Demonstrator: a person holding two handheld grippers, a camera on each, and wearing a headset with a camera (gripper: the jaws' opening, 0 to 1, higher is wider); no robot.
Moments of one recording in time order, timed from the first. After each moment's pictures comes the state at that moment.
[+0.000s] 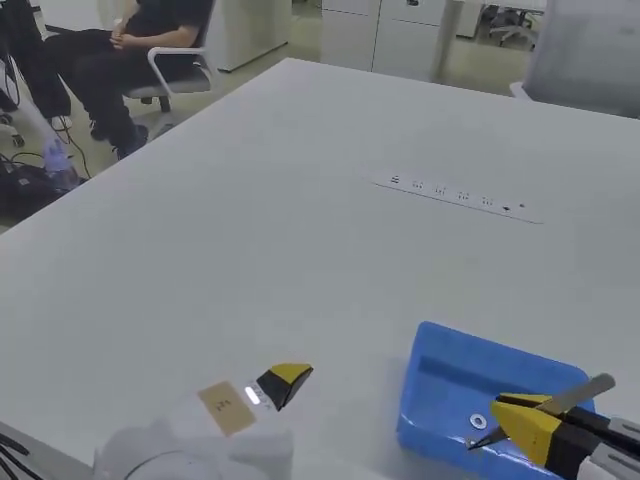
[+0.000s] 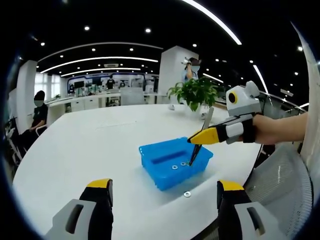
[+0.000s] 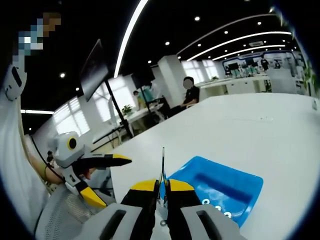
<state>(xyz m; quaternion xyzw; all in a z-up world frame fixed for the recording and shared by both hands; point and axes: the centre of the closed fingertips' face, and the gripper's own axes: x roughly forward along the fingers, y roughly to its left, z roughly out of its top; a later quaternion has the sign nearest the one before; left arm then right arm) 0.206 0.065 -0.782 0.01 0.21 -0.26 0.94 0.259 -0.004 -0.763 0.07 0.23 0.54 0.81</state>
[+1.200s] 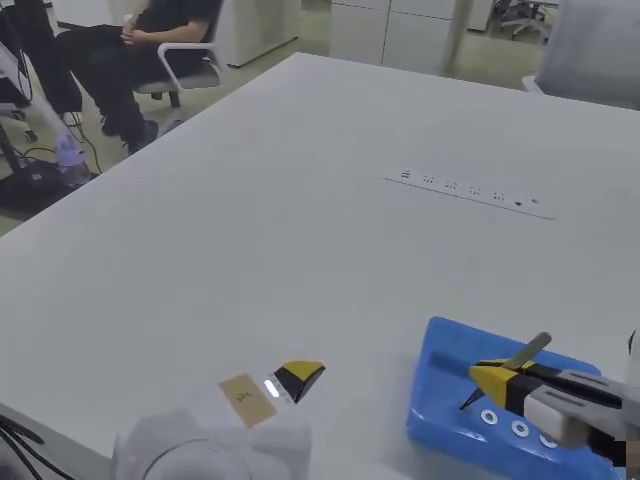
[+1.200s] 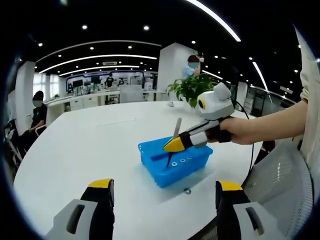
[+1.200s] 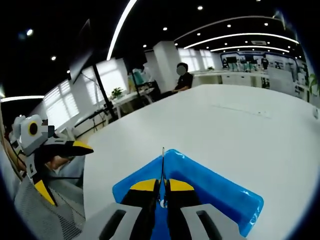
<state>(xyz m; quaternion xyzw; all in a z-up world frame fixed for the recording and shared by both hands) 0.204 0.064 -0.787 0.02 0.22 -0.26 0.94 0.309 0.014 -0.820 -0.01 0.28 0.51 0.81</state>
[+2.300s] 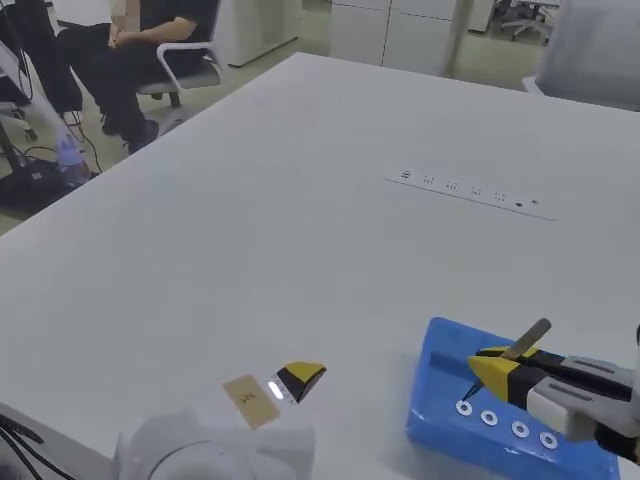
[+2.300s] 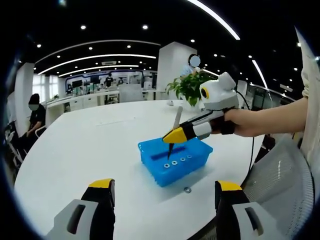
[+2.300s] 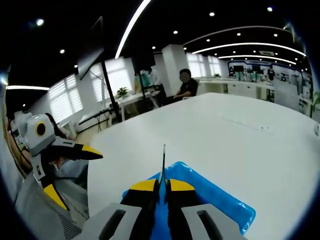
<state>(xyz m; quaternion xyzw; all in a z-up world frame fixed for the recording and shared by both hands) 0.203 0.065 -0.789 0.03 0.22 -0.26 0.94 0.300 0.016 -0.788 -0.03 0.24 0.53 0.81</state>
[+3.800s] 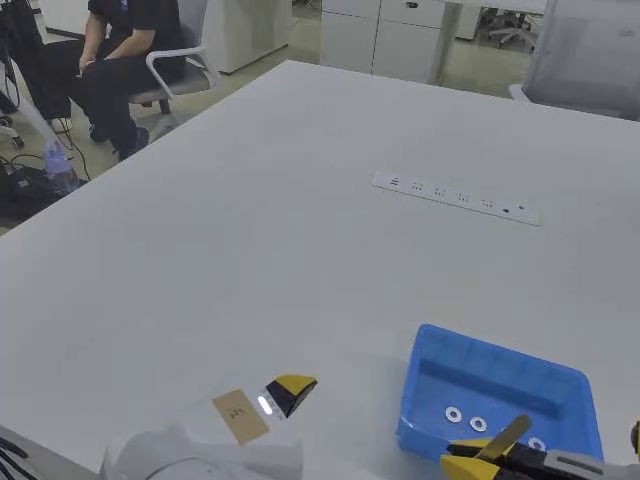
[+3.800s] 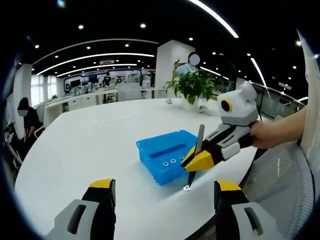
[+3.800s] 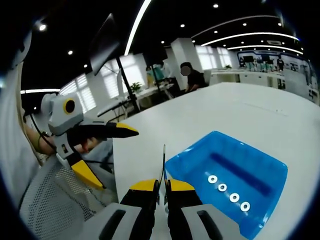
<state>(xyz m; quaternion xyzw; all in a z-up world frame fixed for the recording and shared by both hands) 0.202 0.063 -0.791 0.03 0.23 -0.27 0.94 0.226 0.016 -0.819 -0.01 0.28 0.58 0.77</state>
